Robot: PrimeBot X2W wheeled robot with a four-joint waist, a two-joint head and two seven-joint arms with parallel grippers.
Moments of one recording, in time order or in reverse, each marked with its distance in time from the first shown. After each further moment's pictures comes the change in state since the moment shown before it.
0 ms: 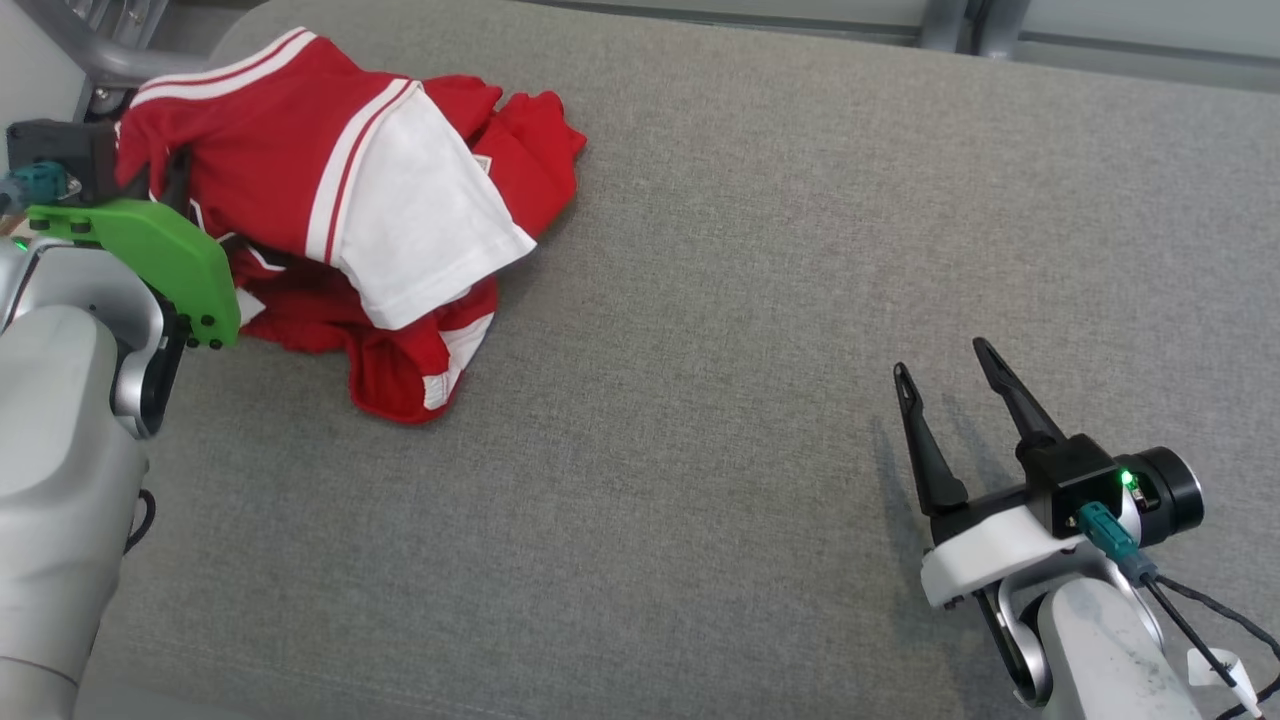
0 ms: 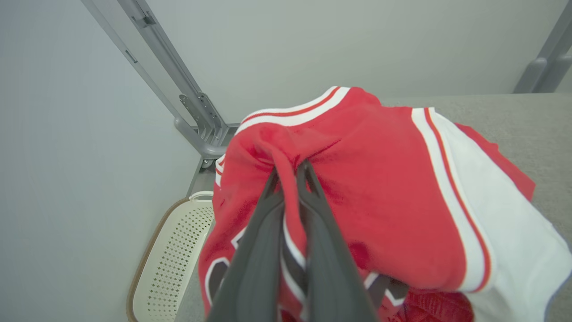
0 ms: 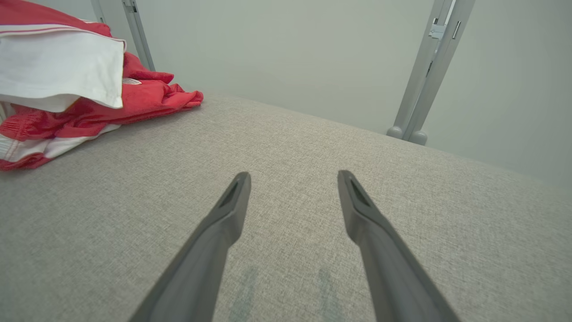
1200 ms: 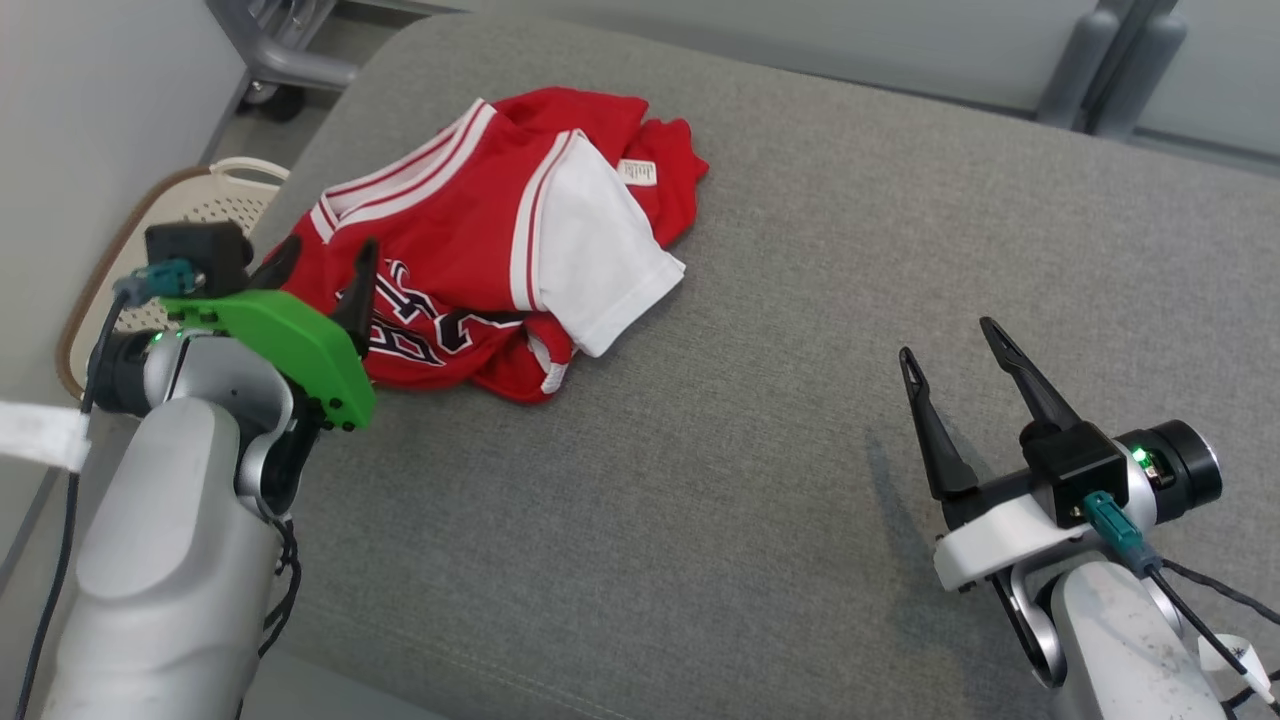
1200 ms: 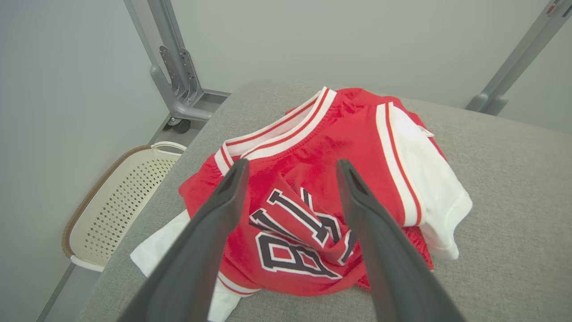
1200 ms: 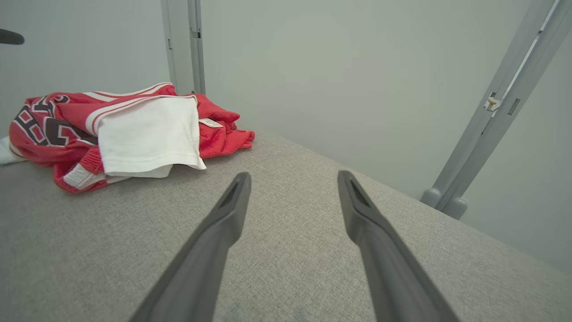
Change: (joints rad) left arm 0.302 -0.205 0.289 -0.259 0.133 -0.106 0.056; right arm 0.008 -0.040 0.010 -0.025 -0.031 0.000 0.000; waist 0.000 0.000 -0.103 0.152
